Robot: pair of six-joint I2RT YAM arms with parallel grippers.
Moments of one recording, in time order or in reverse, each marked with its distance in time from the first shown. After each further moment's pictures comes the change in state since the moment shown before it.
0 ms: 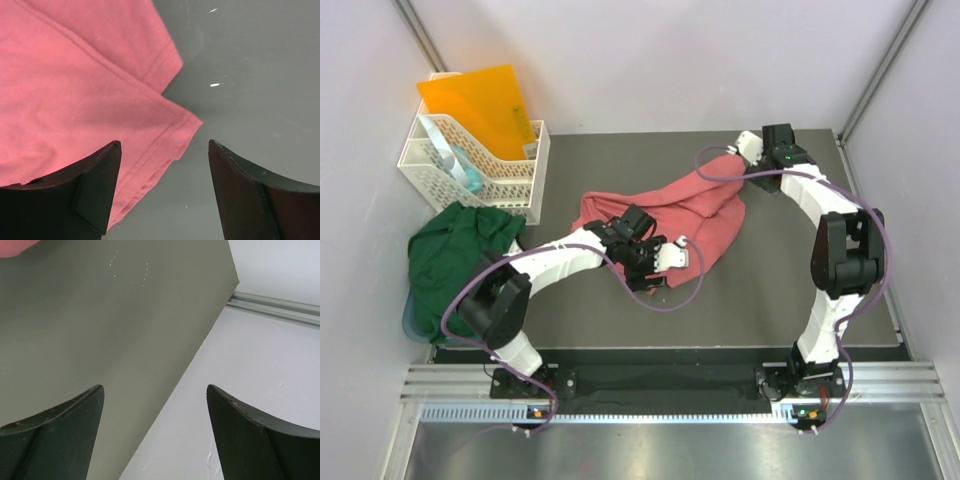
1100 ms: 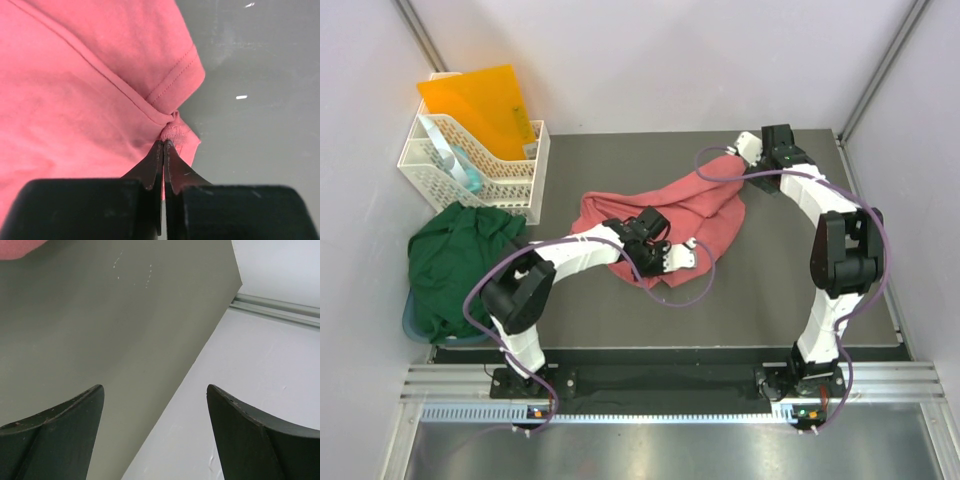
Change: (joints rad) left arm -0.038 0.145 0.085 -0.010 -0.097 -0.033; right arm 0.001 0.008 0.000 0.003 -0.008 0.001
